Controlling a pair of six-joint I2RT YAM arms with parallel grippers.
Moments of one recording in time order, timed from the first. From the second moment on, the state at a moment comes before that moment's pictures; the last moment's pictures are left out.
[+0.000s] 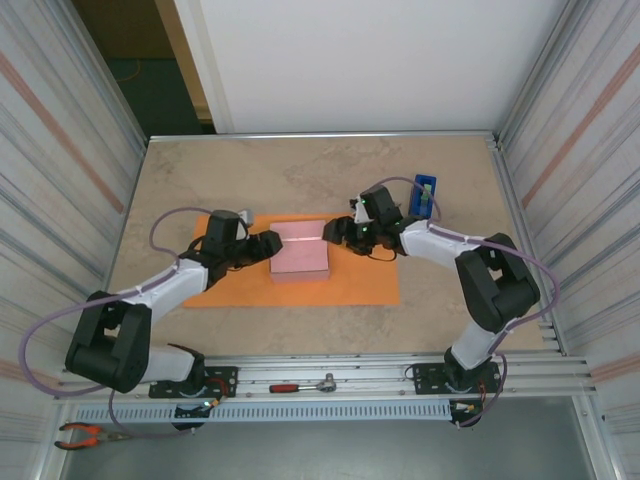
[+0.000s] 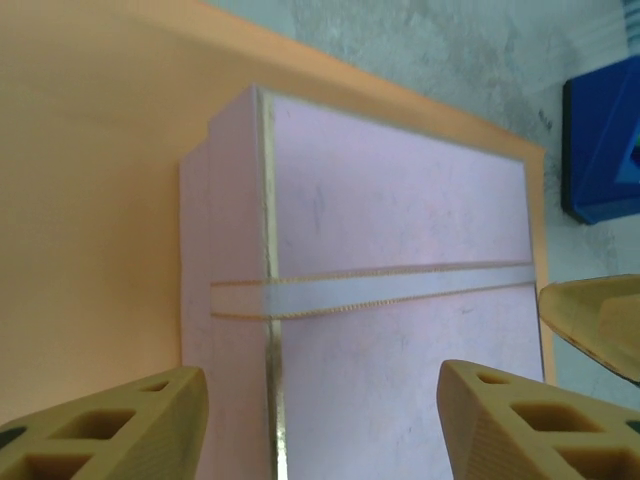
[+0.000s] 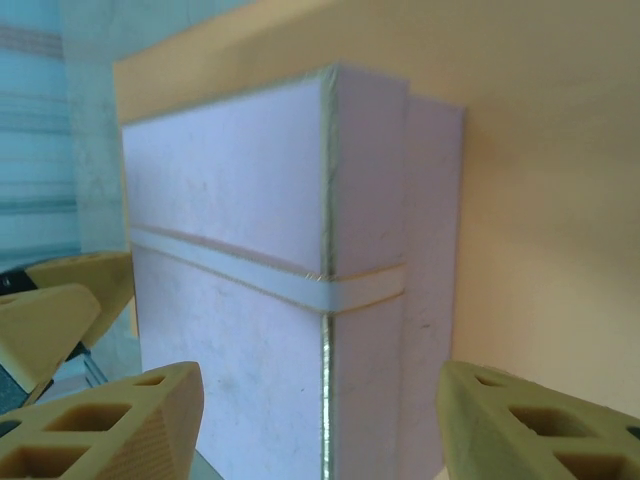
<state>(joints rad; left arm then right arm) -0.34 1.32 0.63 -0.04 0.31 -0.66 0.52 1.68 0.99 -0.13 -0.47 0.80</state>
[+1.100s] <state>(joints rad) -0.36 1.32 0.67 -0.25 0.40 -0.59 0.64 1.66 0.95 -0.19 -0.46 0.81</state>
